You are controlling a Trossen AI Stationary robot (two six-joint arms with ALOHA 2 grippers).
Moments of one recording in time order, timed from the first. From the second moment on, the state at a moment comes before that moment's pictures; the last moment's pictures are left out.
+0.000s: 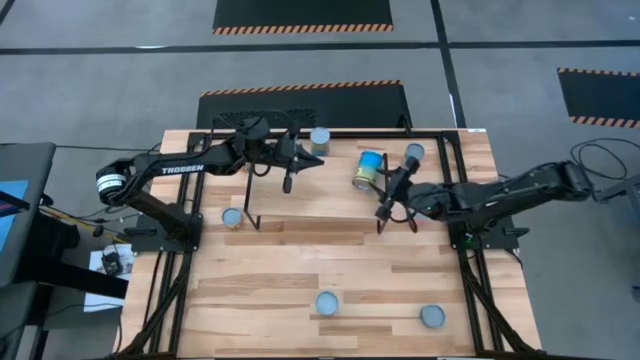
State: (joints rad) left arm 0.44 1.44 0.96 0.32 0.51 0.31; right arm 0.11 1.04 0.66 -0.01 0.76 -0.03
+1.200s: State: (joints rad) left arm 0.43 1.44 0.96 0.20 0.52 0.32; right arm 0.09 1.34 0.93 -0.38 0.78 0.01
